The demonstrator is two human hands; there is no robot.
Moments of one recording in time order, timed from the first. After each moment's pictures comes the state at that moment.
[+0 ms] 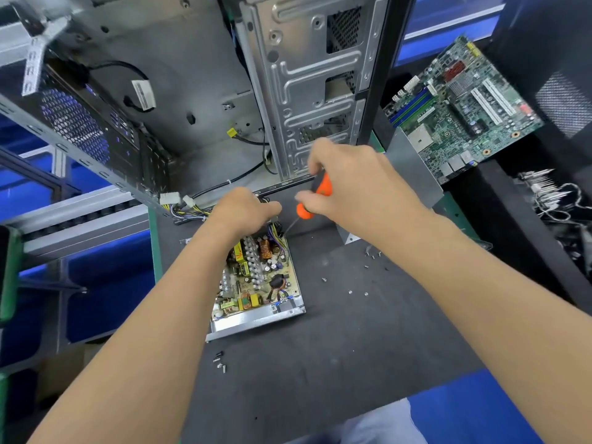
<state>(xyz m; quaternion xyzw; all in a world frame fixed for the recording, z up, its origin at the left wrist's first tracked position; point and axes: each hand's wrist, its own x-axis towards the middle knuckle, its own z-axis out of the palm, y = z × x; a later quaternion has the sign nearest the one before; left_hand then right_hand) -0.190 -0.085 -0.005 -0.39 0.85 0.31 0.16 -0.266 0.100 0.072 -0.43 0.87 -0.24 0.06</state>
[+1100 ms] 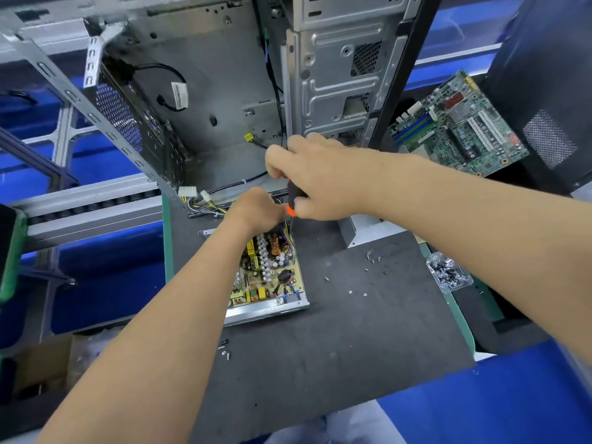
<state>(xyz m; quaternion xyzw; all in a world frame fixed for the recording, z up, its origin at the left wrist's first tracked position) -0.183 -0.087 -0.005 -0.35 0.88 0.30 0.13 -0.263 0.051 0.120 -0.64 0.76 0.01 0.11</state>
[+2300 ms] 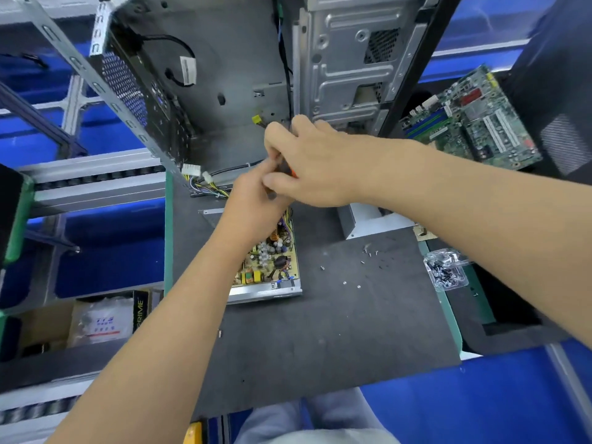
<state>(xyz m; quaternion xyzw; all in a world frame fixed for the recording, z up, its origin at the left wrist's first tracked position) -0.141 -0.045 0.030 -0.22 0.79 0.55 -0.18 -0.256 0.045 0.128 -0.59 0.79 -0.01 0.15</state>
